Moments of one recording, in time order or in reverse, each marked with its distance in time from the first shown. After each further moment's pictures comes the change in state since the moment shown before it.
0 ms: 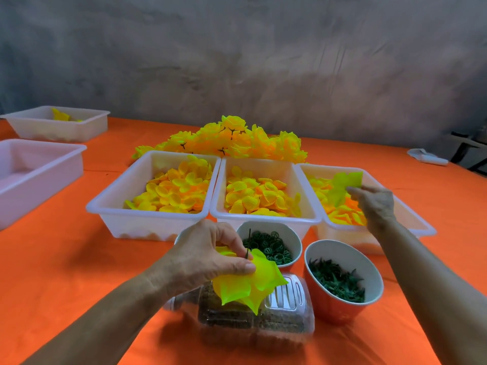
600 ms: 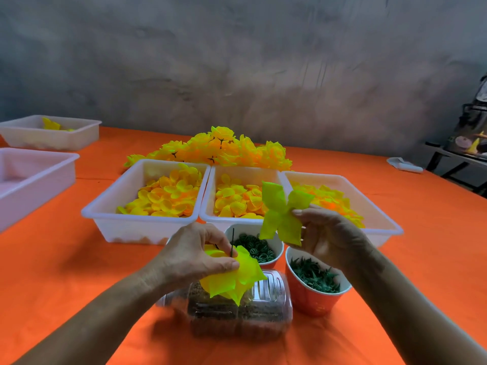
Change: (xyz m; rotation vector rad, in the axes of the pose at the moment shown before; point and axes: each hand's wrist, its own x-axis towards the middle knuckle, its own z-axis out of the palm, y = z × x) left_hand -0.014 0.016 0.001 0.110 0.045 -0.003; right_hand -0.146 -0.074 -0.003 0.580 -0.859 0.328
